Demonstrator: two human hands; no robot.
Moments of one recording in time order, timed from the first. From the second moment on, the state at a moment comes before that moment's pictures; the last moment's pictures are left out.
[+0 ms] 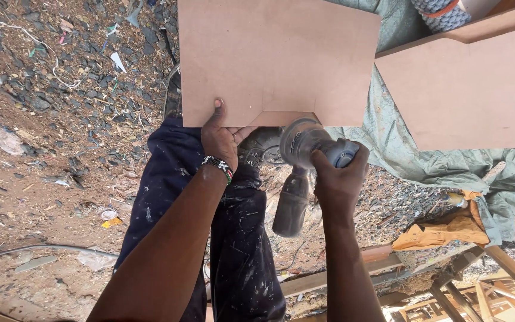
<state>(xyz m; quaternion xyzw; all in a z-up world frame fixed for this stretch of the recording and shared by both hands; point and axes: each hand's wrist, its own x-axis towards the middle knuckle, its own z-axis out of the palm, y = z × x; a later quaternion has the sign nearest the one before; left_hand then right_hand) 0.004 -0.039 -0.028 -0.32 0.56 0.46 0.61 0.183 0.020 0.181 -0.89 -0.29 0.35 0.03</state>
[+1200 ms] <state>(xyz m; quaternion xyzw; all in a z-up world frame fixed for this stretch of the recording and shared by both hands) 0.006 -0.028 -0.011 -0.29 0.55 0.42 0.66 0.130 0.081 0.186 -0.80 -0.43 0.41 -0.03</state>
